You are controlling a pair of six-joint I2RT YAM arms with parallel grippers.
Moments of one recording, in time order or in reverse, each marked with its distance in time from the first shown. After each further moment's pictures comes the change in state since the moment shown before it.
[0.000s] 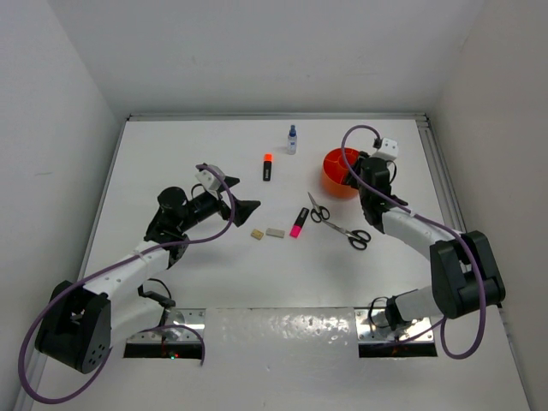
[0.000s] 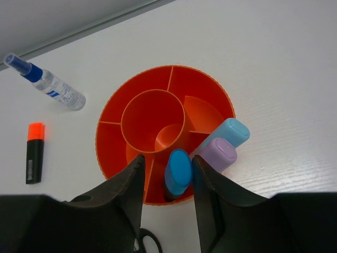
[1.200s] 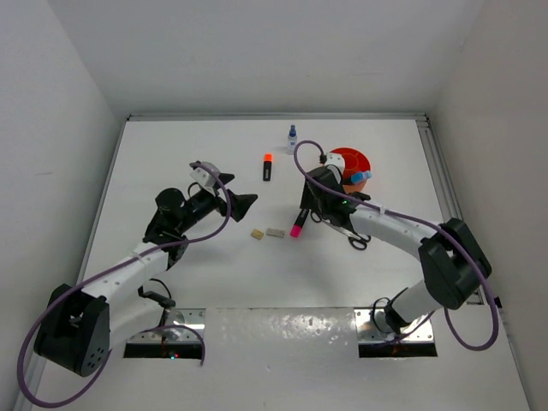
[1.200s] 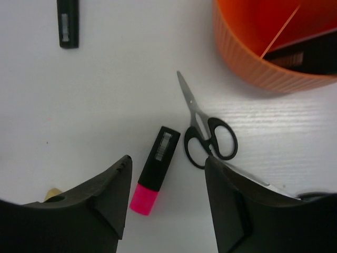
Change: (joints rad) left arm 0.000 -0.018 -0.003 0.023 -0.092 -0.043; right arm 0.361 0.086 0.209 -0.515 0.054 0.164
